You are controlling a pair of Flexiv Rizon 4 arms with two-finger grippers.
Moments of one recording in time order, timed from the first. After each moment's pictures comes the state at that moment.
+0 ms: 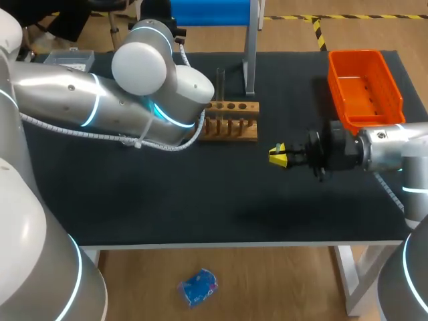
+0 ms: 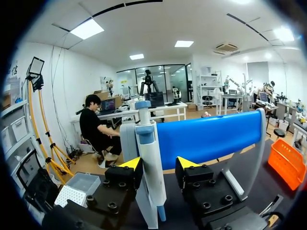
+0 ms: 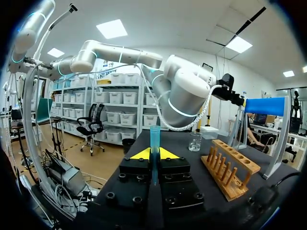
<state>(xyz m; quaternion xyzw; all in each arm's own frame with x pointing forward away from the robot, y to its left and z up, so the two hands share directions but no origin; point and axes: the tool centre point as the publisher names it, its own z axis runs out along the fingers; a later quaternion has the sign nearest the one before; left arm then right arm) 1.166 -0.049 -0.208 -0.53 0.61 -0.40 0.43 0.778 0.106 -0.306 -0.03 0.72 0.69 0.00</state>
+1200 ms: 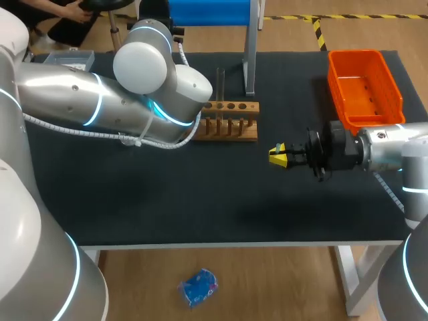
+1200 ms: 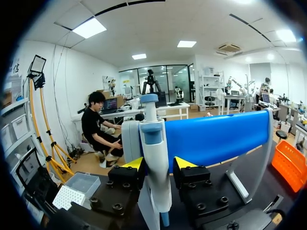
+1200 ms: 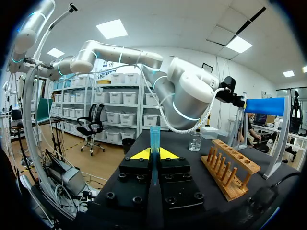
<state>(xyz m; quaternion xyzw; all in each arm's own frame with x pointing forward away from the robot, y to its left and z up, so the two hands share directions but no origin) 1.180 -0.042 -0.215 -0.54 0.60 -0.39 0.44 0.778 0.106 -0.306 -0.03 0.72 0.69 0.00</state>
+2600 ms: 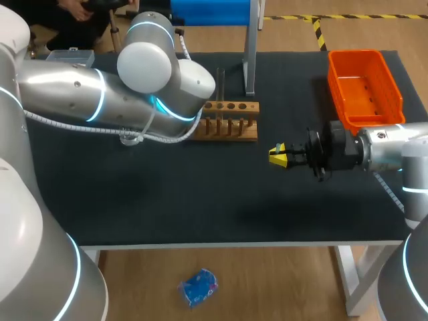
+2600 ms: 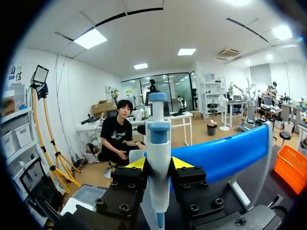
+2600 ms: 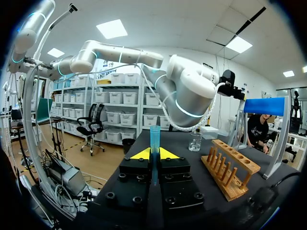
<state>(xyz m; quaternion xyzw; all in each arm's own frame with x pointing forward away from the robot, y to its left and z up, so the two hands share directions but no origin) 1.183 -0.041 -0.176 -0.52 0.58 -0.40 0.48 0.778 0.106 -0.306 -0.03 0.72 0.69 0.00</state>
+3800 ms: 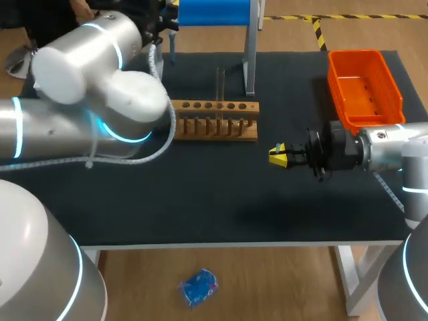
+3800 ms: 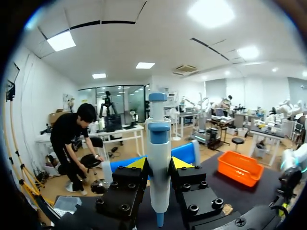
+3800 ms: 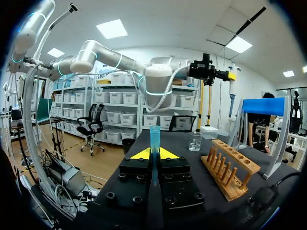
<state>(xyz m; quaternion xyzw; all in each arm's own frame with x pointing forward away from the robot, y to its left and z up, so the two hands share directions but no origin) 1.065 -0.089 -0.108 -0.38 0.66 -0.55 0.34 0.778 0.106 -0.306 -0.03 0.72 0.69 0.00</state>
